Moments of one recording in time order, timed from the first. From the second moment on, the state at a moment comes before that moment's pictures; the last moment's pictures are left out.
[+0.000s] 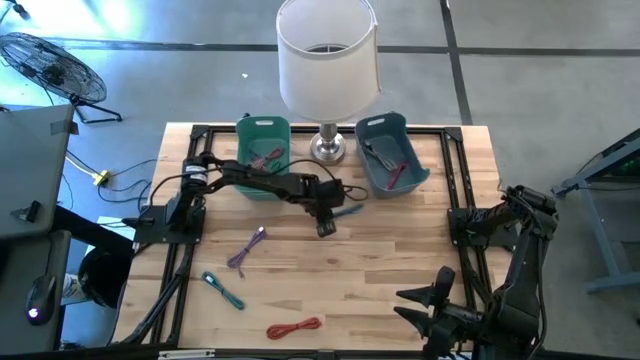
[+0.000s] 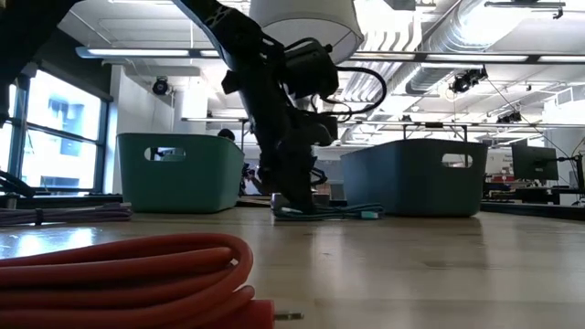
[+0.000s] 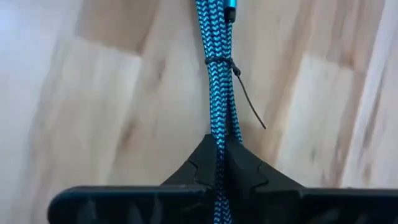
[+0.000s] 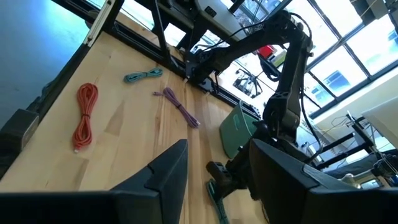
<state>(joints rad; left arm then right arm) 0.09 2.05 1.37 -0.45 0.05 -0.21 1.12 1.71 1.63 -1.07 1.26 0.47</state>
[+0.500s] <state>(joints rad) -0.08 1.83 1.36 -0.53 0.10 -0.19 1.14 1.71 1.63 -0.99 1.29 0.38</state>
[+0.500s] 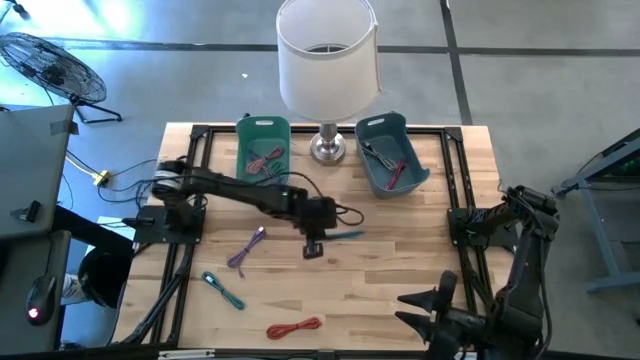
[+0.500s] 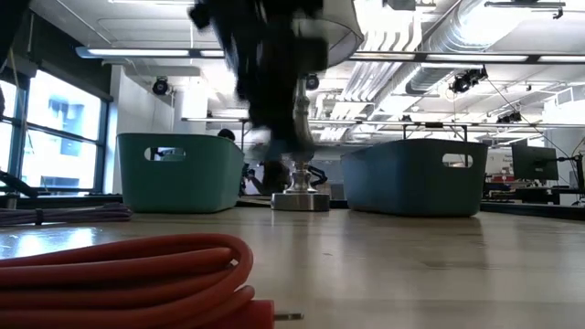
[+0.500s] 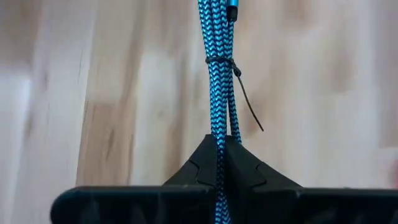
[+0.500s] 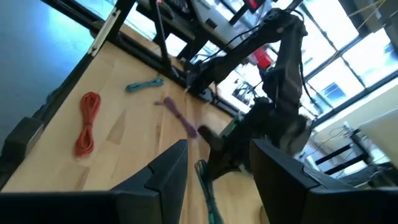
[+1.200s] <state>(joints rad) -0.53 1.44 1.36 0.00 -0.15 0.55 1.10 1.71 1.63 -0.83 1.51 0.09</state>
